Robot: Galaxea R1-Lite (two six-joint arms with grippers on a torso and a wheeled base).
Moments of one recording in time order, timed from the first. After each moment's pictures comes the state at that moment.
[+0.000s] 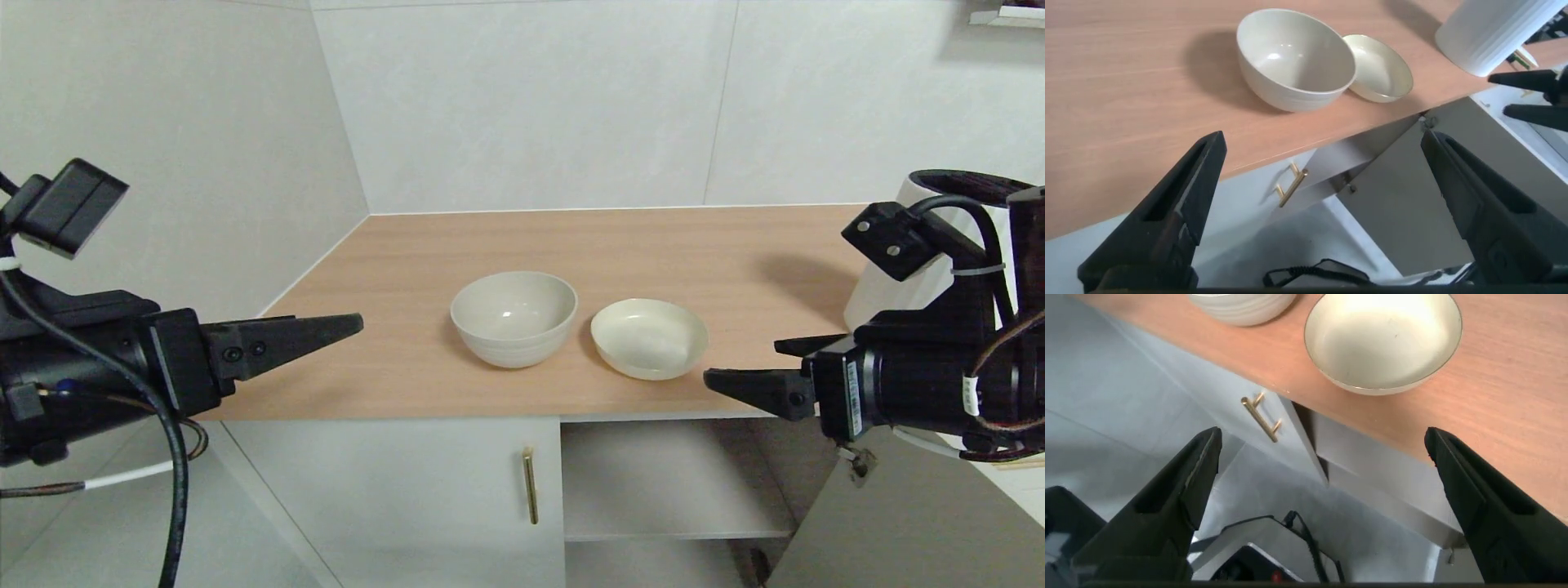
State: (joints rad) left arm -0.25 1.20 -0.80 -0.16 -0.37 -0.26; right arm 0.64 1.37 -0.90 -0.07 0.01 0.13
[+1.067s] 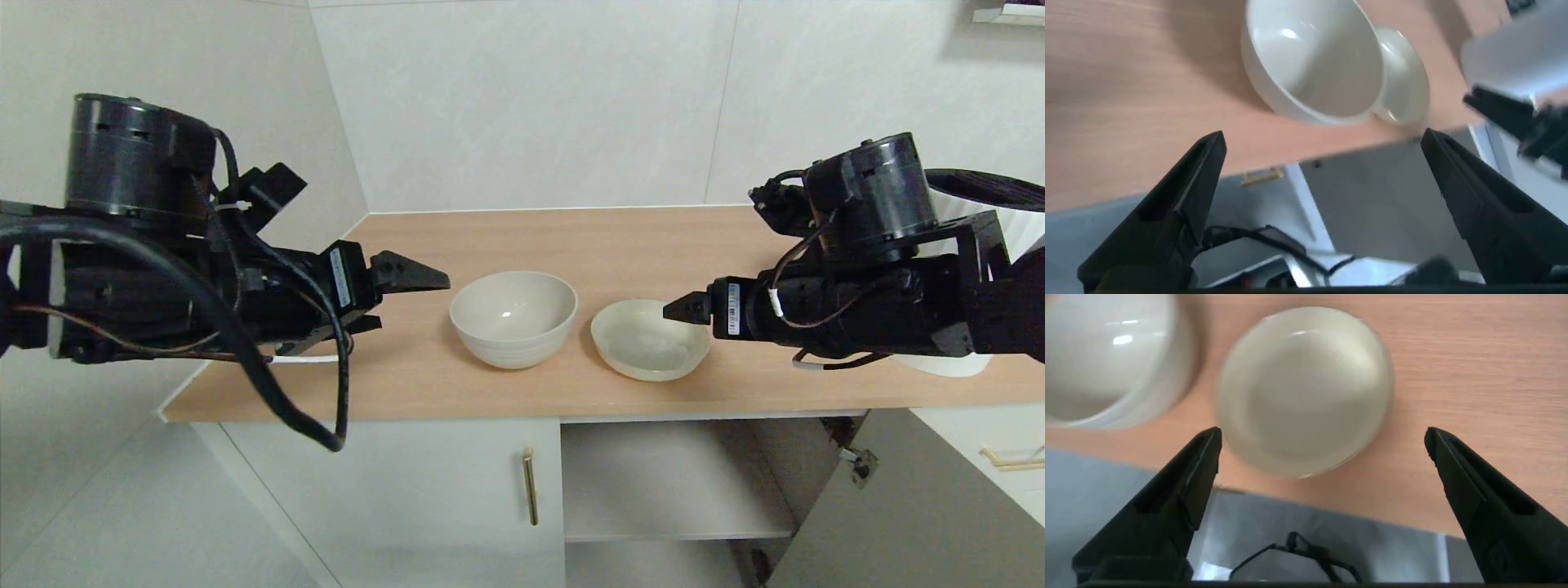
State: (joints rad) left arm -0.35 1.55 -1.17 0.10 -0.21 -0.56; right arm 0.59 1.69 -1.26 0.09 -0.22 0.36
